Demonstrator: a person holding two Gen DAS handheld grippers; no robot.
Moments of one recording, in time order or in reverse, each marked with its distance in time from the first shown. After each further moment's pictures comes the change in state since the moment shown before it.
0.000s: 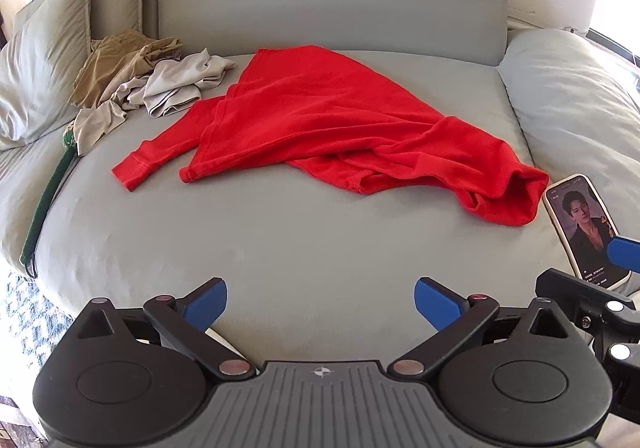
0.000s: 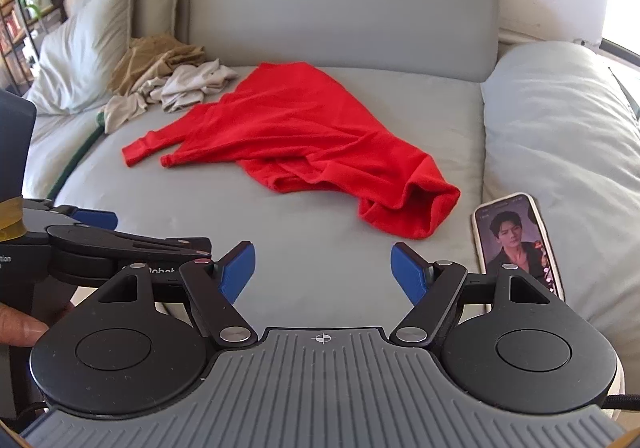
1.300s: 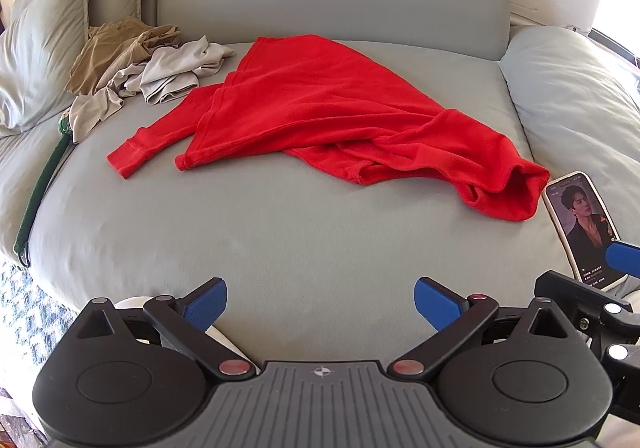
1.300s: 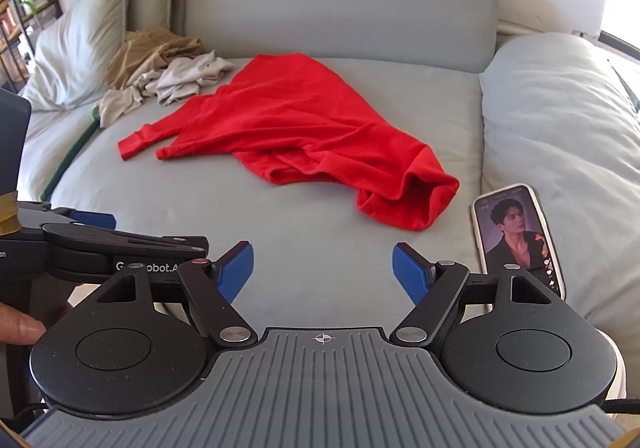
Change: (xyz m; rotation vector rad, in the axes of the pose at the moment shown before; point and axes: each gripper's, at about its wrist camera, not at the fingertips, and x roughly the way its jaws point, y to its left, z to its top) left arm 0.006 0.002 -0.001 -0.028 0.046 -0.028; right arm 0.006 -0.001 -0.001 0.004 0.023 -0.013
